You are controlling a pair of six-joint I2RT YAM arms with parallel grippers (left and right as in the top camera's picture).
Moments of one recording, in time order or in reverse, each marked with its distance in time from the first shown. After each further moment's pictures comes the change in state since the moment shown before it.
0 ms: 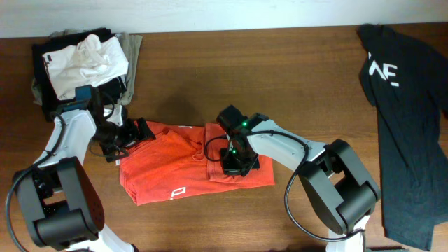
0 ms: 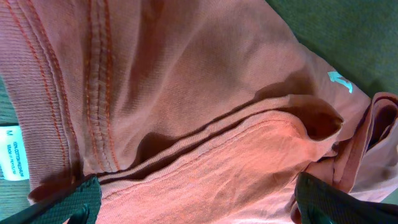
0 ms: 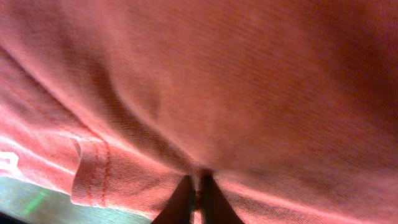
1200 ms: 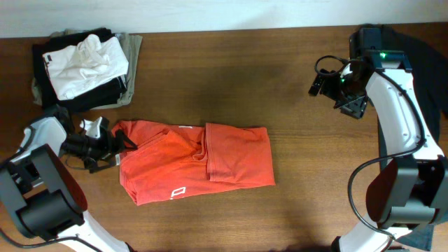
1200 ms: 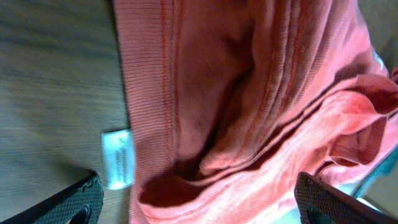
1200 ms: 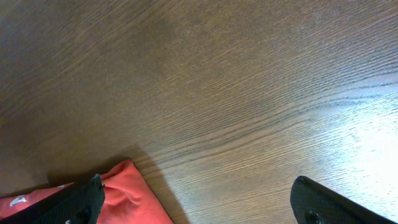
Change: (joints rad) left arm 0.235 0.141 0.025 -0.084 0.127 0.328; right arm -0.715 -0.130 0.398 -0.323 0.190 -0.080
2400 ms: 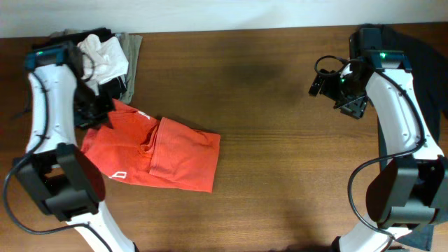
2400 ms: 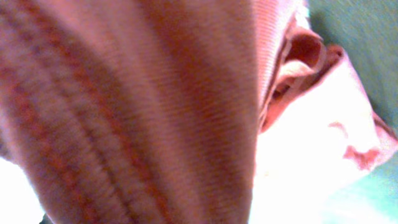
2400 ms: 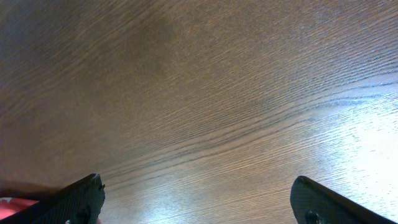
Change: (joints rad) left arm -0.258 0.072 0.668 -0.542 -0.430 -0.362; right arm 0.000 0.000 0.000 0.000 0.000 0.000
